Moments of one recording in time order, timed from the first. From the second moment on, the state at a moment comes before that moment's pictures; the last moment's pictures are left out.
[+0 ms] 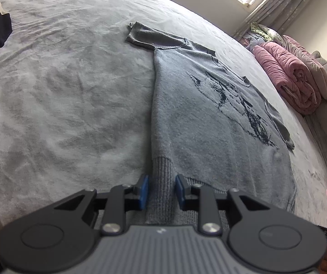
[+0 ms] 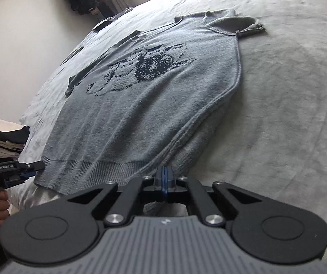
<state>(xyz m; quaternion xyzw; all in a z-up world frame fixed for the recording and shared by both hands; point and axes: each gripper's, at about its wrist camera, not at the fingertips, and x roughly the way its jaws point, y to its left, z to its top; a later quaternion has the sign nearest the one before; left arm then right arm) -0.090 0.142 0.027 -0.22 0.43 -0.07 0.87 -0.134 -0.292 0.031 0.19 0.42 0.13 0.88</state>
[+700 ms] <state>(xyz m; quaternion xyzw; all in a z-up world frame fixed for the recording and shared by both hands) -0.085 0.142 0.024 -0.21 0.44 -0.07 0.87 -0.125 -0.253 0.023 0.16 0.41 0.11 0.89</state>
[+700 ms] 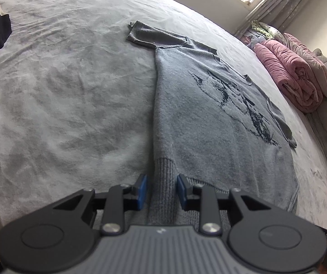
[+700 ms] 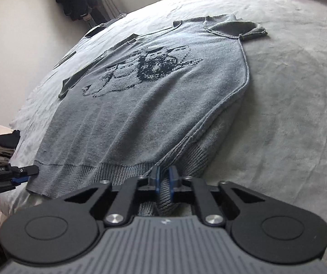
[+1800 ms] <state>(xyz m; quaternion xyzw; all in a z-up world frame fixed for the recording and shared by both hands) -0.093 0.148 0.032 -0.22 0.42 -0.07 0.88 -0.178 -0.282 0.030 0.22 0.37 0.00 0.90</state>
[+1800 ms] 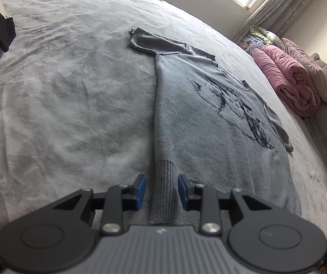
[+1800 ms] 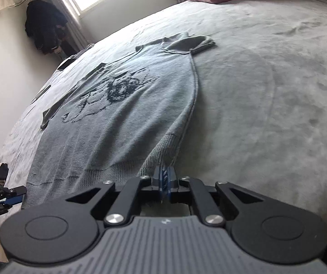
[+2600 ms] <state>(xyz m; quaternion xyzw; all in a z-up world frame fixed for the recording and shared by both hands) -0.100 0.150 0.029 -0.24 0.42 -0.08 0.87 -0.195 -0.325 0.037 0.20 0.31 -0.11 0.92</state>
